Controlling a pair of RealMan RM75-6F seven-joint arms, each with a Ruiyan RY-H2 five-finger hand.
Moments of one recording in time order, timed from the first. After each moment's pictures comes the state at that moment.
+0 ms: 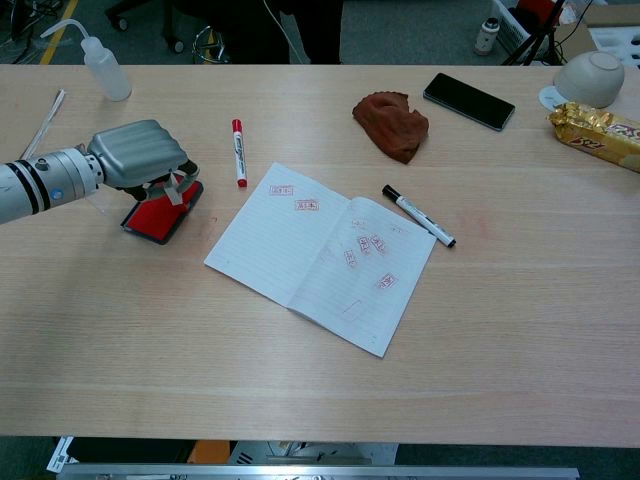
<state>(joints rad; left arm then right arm) -0.83 -1.57 0.14 -0.89 1.69 0.90 -0.06 0.14 -1.02 0.08 -1.70 -1.37 1.37 -0.16</state>
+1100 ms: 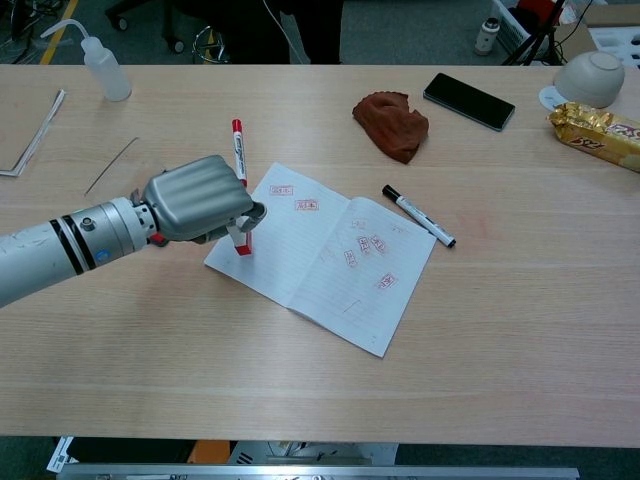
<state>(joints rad) -0.78 -1.57 0.07 -1.32 1.64 0.96 0.40 0.12 -1.00 0.07 -1.68 -1.40 1.38 -0.11</state>
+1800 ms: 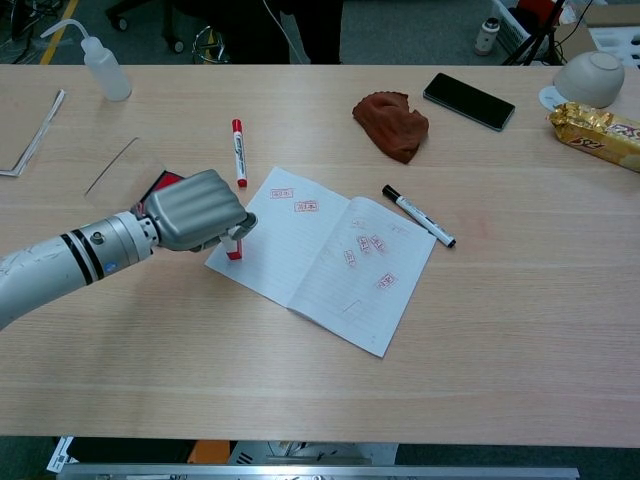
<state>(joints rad) -0.74 -1.64 0.08 -1.20 1.62 0.94 0.40 0.12 -1.00 0.07 -1.68 -1.39 1.38 -0.11</state>
